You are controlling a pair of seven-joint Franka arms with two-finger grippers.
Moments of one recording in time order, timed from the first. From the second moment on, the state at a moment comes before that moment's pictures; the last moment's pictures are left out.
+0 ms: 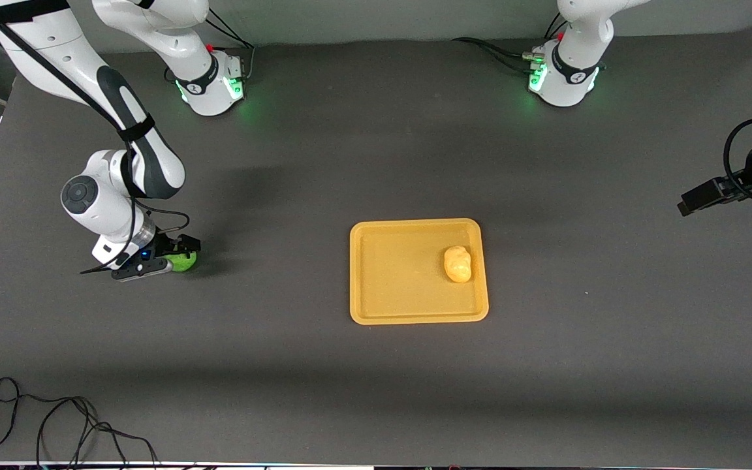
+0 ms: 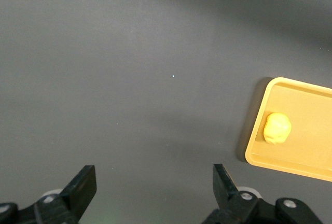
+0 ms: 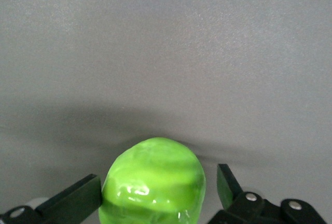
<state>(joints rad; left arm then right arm) 0.34 0.08 -0.36 -1.53 0.01 1.58 -0.29 0.01 0.33 -0.04 -2.34 0.03 2.72 -0.26</state>
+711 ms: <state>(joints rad) 0.15 0.08 -0.19 -1.55 0.01 1.62 -0.29 0.01 0.33 -0.03 -2.33 0.14 2.69 -0.36</state>
